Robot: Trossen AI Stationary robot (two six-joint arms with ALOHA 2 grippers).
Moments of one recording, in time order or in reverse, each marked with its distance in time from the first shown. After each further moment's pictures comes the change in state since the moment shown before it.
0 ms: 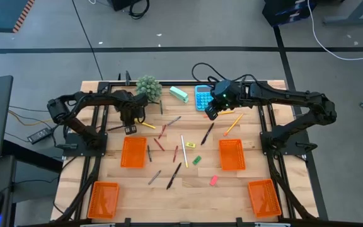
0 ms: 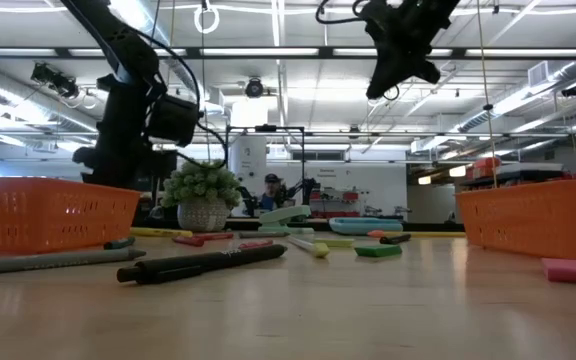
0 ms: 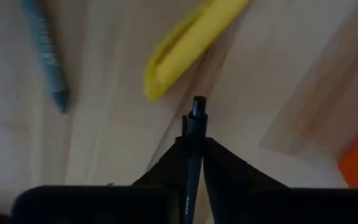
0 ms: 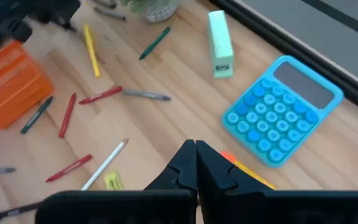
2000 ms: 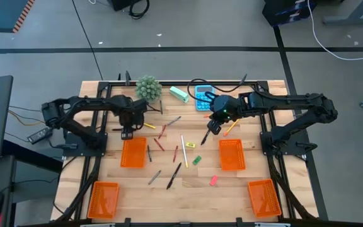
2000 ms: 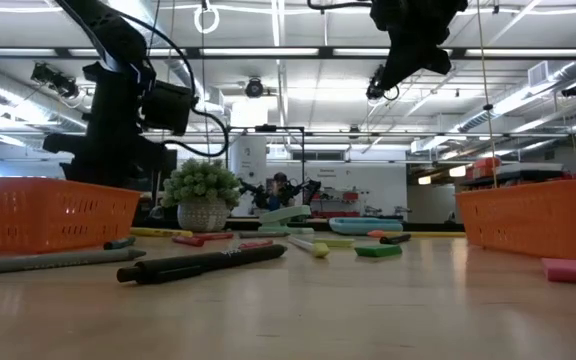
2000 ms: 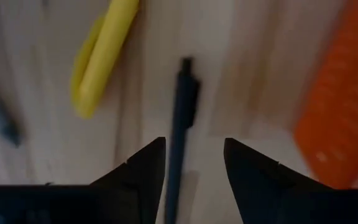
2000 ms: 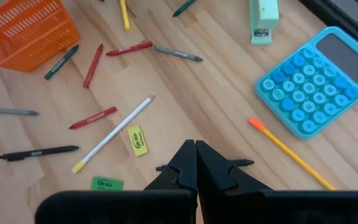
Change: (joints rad) left arm -0.109 -0.106 -0.077 0.040 0.088 0.143; right arm 0.159 0.000 0.000 -0.088 0.012 0.038
